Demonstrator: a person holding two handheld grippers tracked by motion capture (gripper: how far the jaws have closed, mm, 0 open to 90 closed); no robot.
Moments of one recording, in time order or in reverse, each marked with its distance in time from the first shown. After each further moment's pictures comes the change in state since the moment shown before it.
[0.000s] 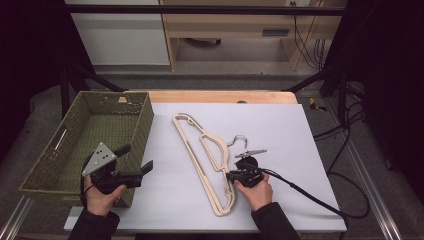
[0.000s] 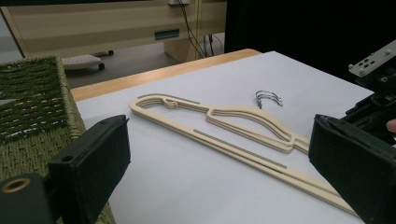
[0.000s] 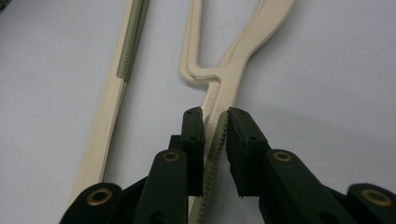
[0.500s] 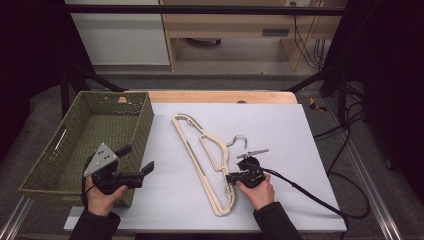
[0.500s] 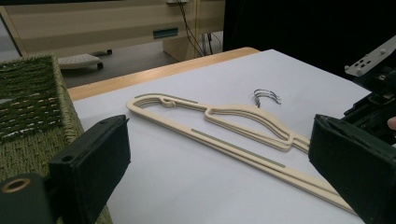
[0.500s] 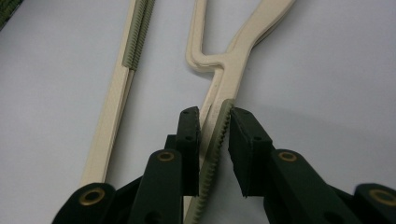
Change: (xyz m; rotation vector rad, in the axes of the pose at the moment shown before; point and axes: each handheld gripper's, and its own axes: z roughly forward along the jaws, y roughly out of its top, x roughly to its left) left arm -0.002 0.000 0.001 0.004 -0.004 0.006; right arm -0.008 -0.002 0.000 0.032 0.074 0.014
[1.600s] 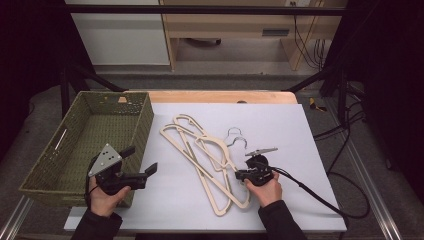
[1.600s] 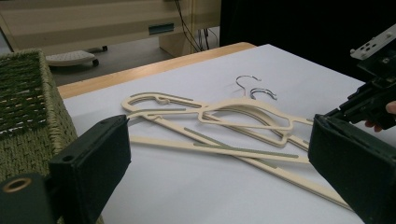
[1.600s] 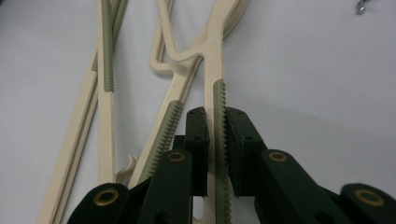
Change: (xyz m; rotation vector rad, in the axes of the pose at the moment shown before) left arm -0.007 -0.001 0.005 0.015 -0.015 0.006; right arm -0.014 -0.001 -0.019 -0.033 -0.068 -0.005
